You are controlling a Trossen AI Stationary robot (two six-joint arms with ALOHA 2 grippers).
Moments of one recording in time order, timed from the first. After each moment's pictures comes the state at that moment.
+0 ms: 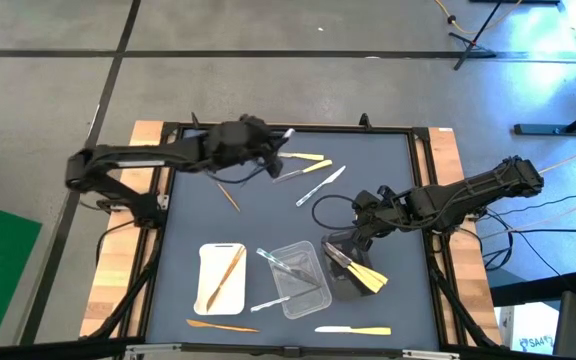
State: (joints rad) left arm 0.21 1.39 1.18 -0.11 -0.37 -0.17; right arm 0.31 1.29 1.09 -0.99 0.32 0.80
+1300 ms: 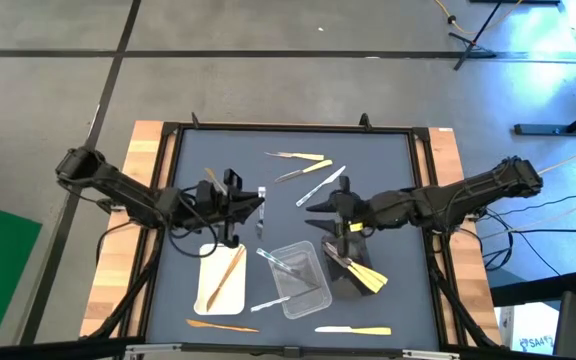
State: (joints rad) left arm -0.31 1.30 0.63 1.23 -0.45 0.00; right arm 0.31 1.30 1.09 -0.02 0.33 0.13
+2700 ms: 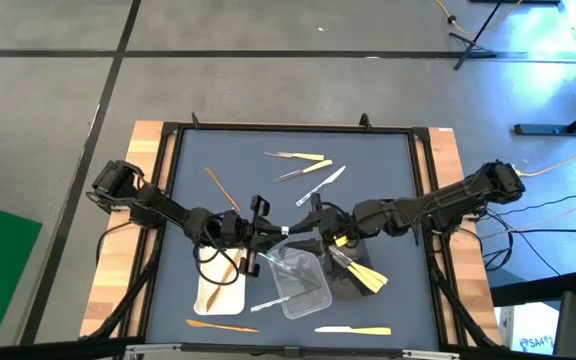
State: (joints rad) left arm -0.35 1.69 0.75 1.56 -0.27 0.09; right arm 0.31 1.49 1.09 0.38 0.11 0.13
